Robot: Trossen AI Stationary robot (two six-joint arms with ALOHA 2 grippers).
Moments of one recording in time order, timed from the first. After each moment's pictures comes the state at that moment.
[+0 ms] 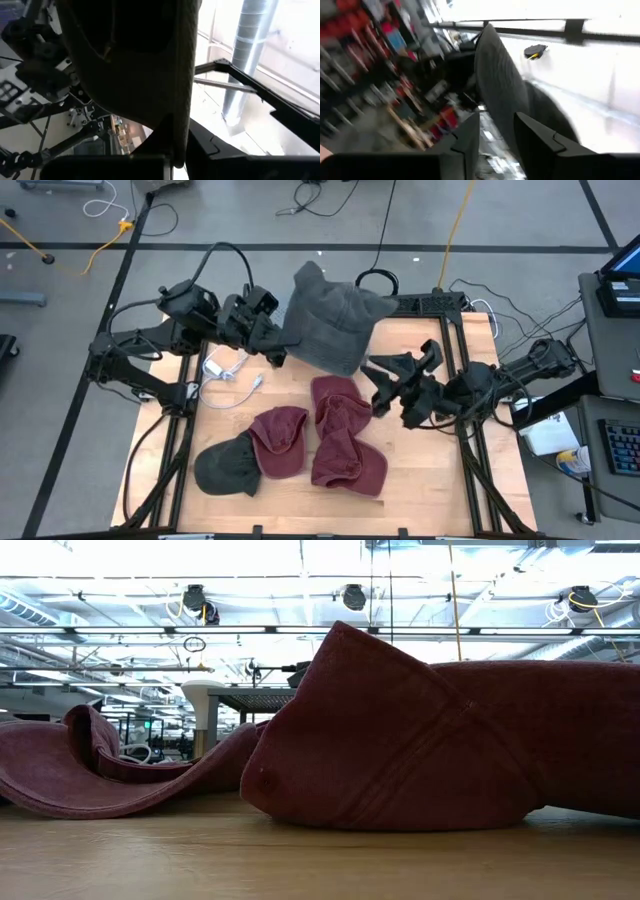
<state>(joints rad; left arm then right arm) 0.06 1.33 1.55 0.21 0.42 -1.52 0.40 1.25 1.11 0.74 0.58 -1.39</state>
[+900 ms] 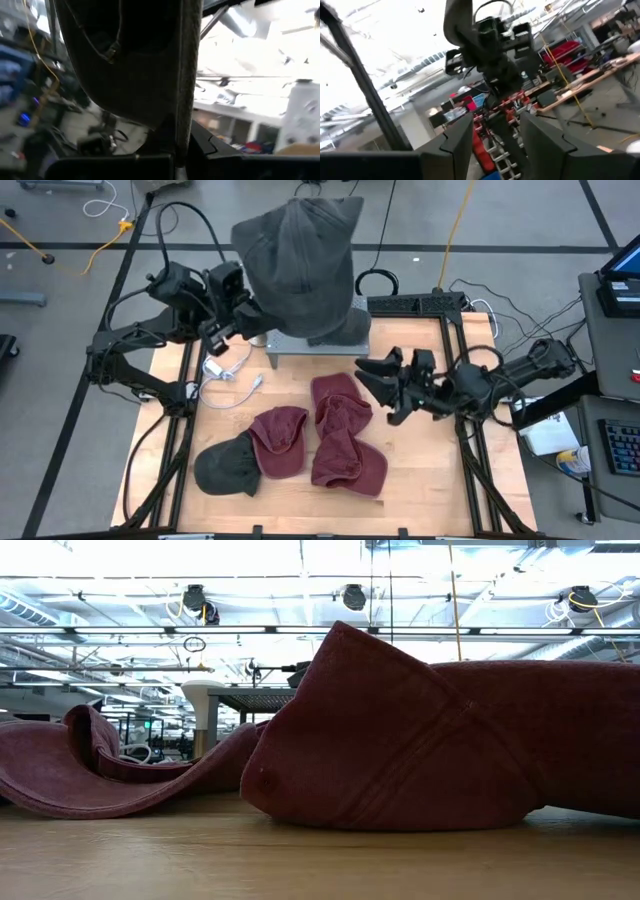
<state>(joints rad) 0.21 1.33 1.55 0.37 0.63 -0.61 0.38 1.25 1.11 0.61 0.59 0.32</state>
